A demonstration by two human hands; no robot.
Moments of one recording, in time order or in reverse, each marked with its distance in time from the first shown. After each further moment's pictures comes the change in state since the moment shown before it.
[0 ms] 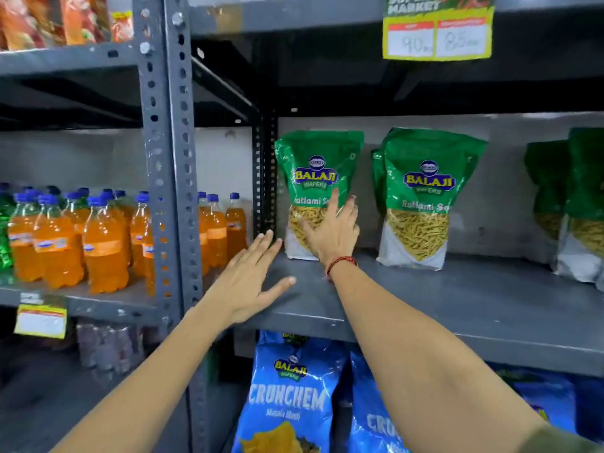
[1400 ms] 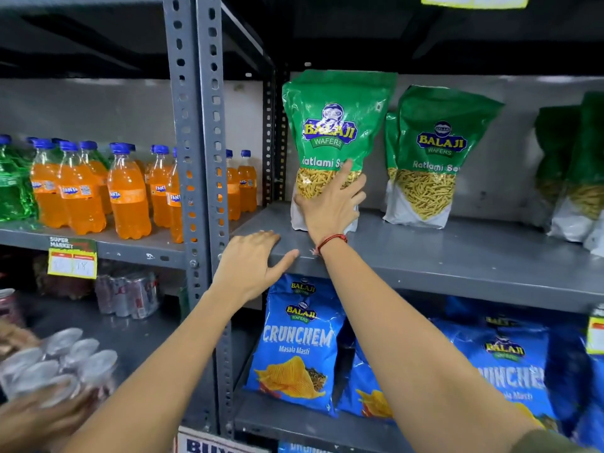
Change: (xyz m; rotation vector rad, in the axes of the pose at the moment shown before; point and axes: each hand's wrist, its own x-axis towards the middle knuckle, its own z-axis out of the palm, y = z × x) left_hand -0.051 0.004 0.006 0.111 0.117 -0.029; right_hand -0.061 -0.049 -0.017 0.058 0.151 0.269
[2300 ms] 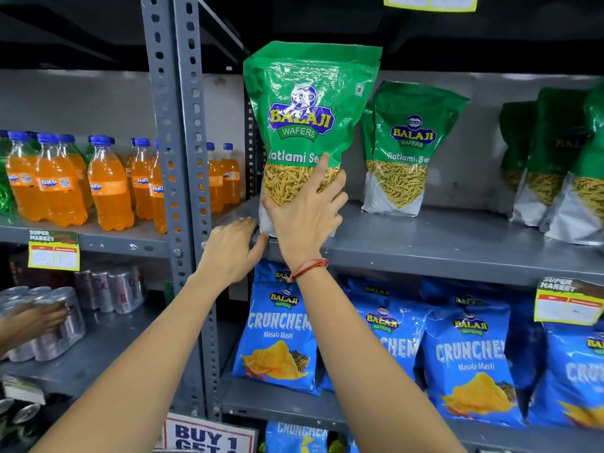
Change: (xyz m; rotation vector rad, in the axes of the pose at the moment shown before) left_hand -0.002 0.007 -0.004 -0.066 0.052 -0.061; right_hand -0.063 -0.006 -0.058 -0.044 0.088 -0.102
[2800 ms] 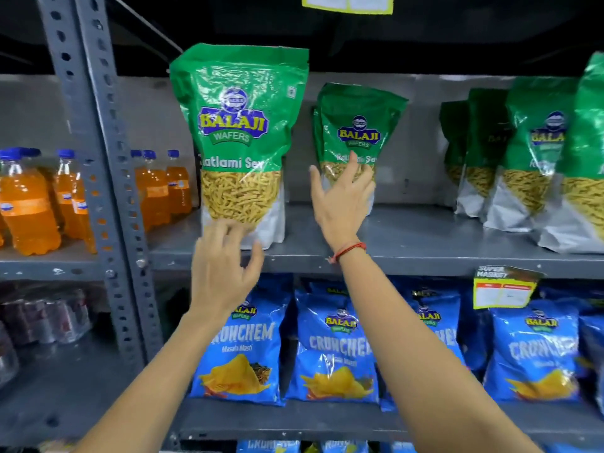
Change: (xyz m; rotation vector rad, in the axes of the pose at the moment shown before) left_hand -0.005 0.080 0.023 -0.217 0.460 0.084; right_hand 0.092 0.113 -0.029 0.073 0.135 0.028
